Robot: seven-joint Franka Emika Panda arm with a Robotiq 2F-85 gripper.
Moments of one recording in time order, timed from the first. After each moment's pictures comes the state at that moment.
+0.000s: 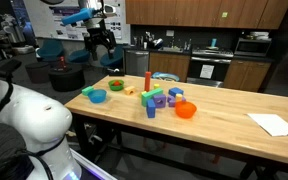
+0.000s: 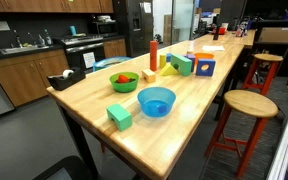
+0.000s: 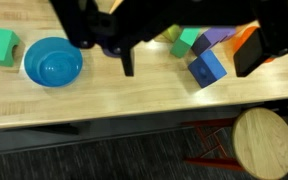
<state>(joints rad) -0.02 -0.78 0.10 -2.37 -0.14 1.53 0.02</state>
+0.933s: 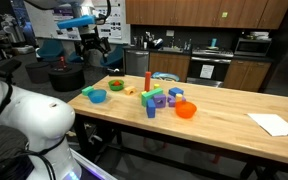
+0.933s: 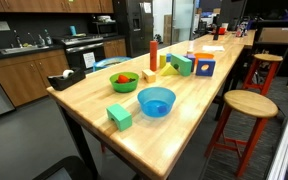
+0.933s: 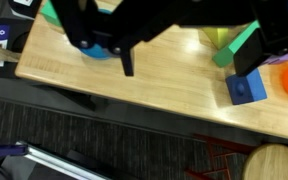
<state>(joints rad) 0.13 -0.78 0.09 -2.42 -0.13 1.54 -0.18</state>
